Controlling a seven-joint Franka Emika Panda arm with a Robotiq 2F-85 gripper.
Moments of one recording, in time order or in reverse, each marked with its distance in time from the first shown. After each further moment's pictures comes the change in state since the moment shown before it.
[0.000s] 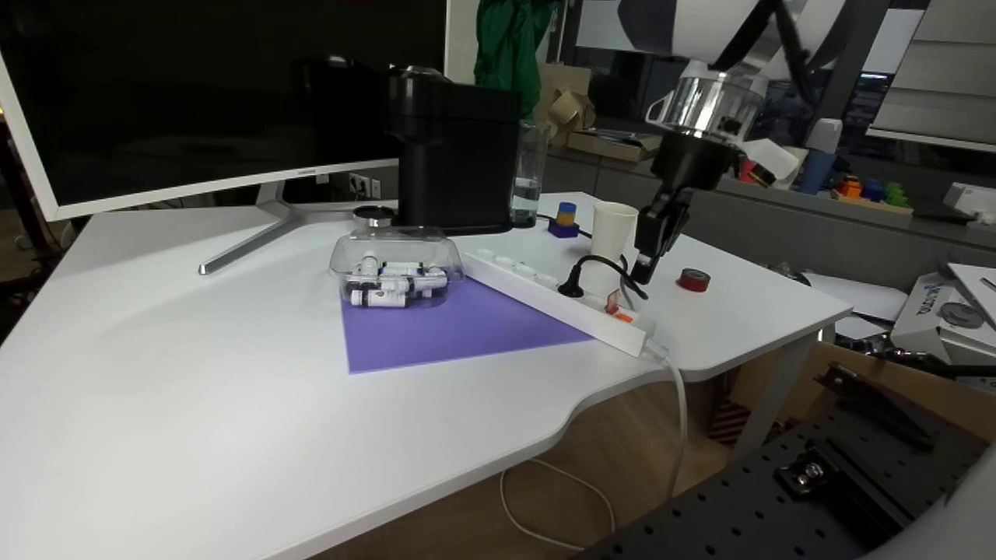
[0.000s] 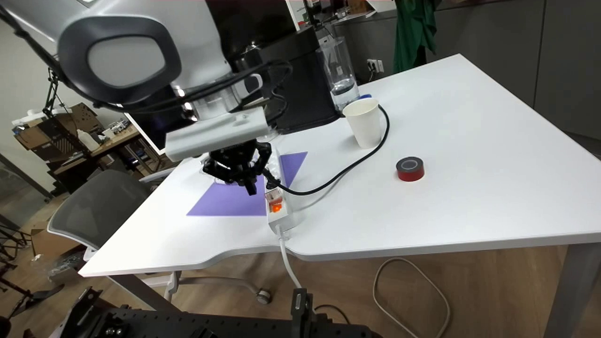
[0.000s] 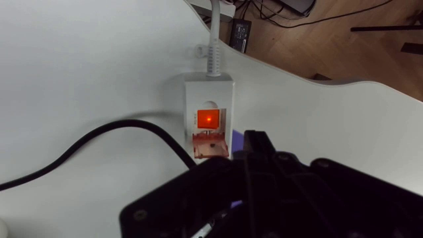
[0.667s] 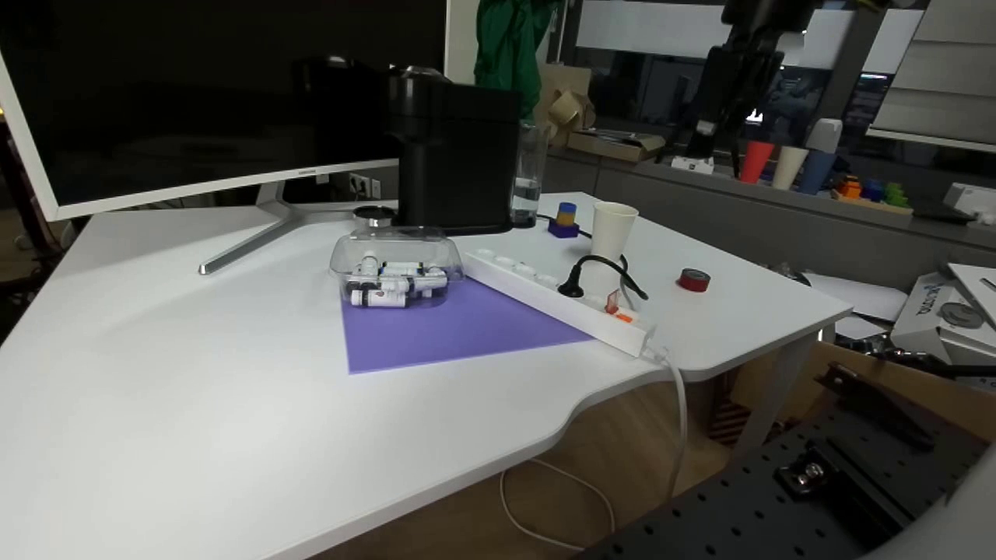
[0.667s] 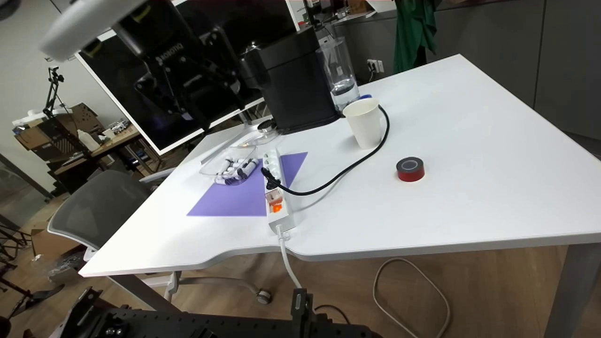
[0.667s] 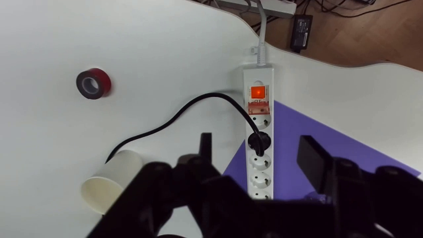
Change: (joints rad) arm 0.036 -0.520 -0.119 -0.065 -0.482 -0.220 0.460
